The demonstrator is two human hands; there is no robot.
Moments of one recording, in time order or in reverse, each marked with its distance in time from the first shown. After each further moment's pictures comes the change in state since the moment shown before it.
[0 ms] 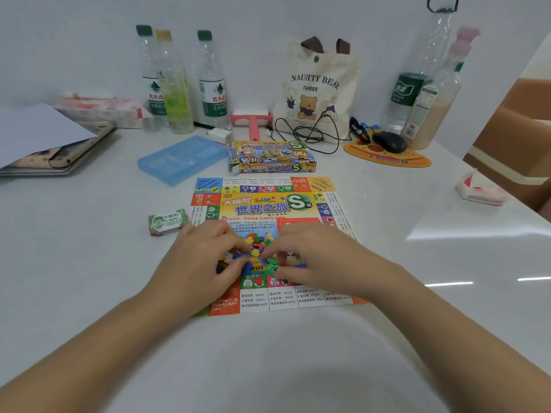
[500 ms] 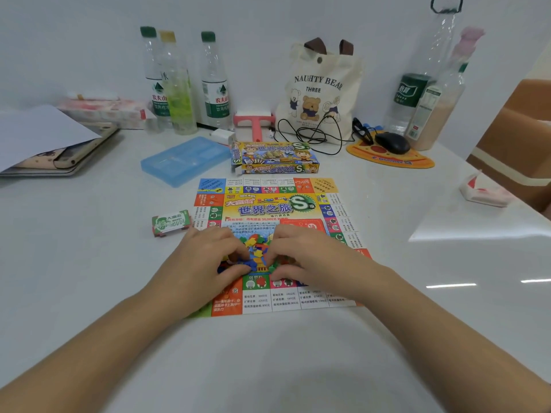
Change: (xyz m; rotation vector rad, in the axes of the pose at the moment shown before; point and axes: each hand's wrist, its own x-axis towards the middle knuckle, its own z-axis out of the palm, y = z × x) left_hand 0.002 -0.010 0.001 -0.019 -0.106 0.005; right_hand 0.009 -0.003 0.010 0.110 -0.064 0.012
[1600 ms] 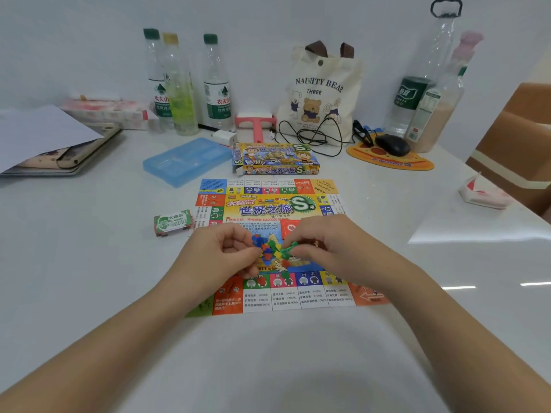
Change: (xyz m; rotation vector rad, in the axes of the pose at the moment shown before) left_hand 0.008 0.037 -0.012 -0.933 0.045 -0.519; right_hand -0.017 0.007 -0.021 0.141 0.184 0.029
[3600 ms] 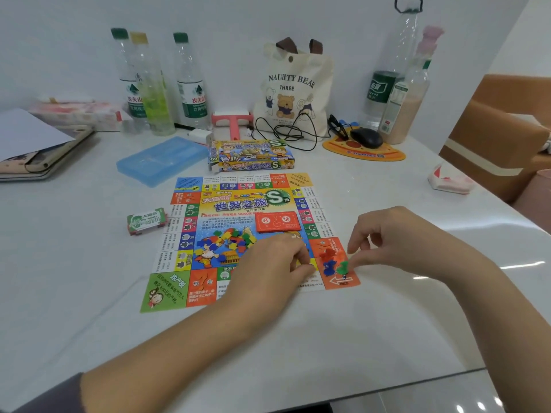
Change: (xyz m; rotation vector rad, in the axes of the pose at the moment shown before) left_hand -0.008 0.008 0.099 0.619 -0.036 0.432; right_hand -0.084 0.045 -0.057 -0.178 -0.077 0.375
